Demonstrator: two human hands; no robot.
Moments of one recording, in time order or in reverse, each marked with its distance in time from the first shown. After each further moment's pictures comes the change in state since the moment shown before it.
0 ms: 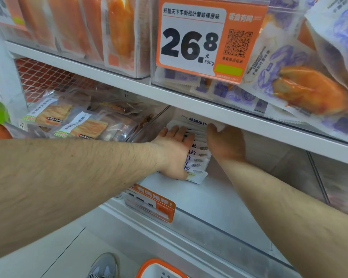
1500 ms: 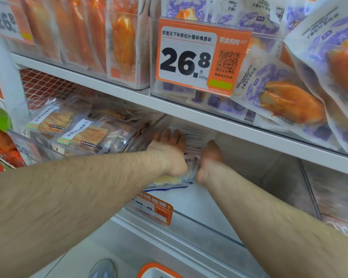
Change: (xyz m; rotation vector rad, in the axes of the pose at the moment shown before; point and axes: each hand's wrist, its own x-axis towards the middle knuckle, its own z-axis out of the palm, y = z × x) left_hand 0.006 0.003 -0.001 -0.100 0.013 -0.173; right_hand -0.013 -0.010 0.039 1.077 -0.194 0.812
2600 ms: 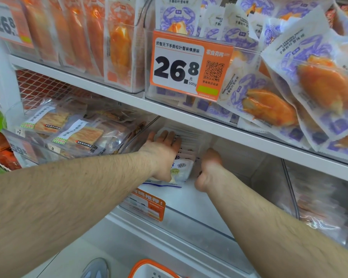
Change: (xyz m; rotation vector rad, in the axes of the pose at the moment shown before) left_hand -0.012 -0.006 -0.001 0.194 0.032 0.118; right_hand -0.062 -0.021 -0.027 -0.154 0.091 0.135
